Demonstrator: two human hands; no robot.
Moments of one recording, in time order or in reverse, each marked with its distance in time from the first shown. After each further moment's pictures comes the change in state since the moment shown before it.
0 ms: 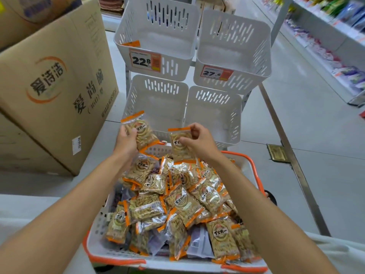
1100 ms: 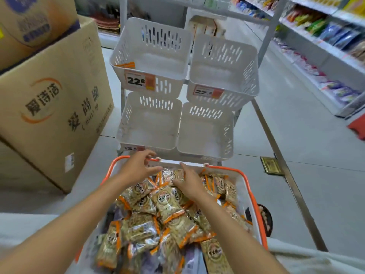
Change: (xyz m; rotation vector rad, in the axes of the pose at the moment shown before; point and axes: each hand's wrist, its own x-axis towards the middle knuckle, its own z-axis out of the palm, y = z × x) left_hand -0.006 -0.004 0.017 1.023 -0.304 0.339; right_hand 0.002 0.091 0.022 -0.651 -0.010 0.208
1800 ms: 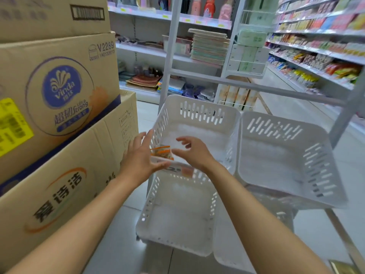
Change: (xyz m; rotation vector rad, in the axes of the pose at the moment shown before) left_hand 0.211 0.011 -0.196 0.168 0.499 0.067; right_hand 0.241 -0.256 -0.164 0.230 0.081 -0.430
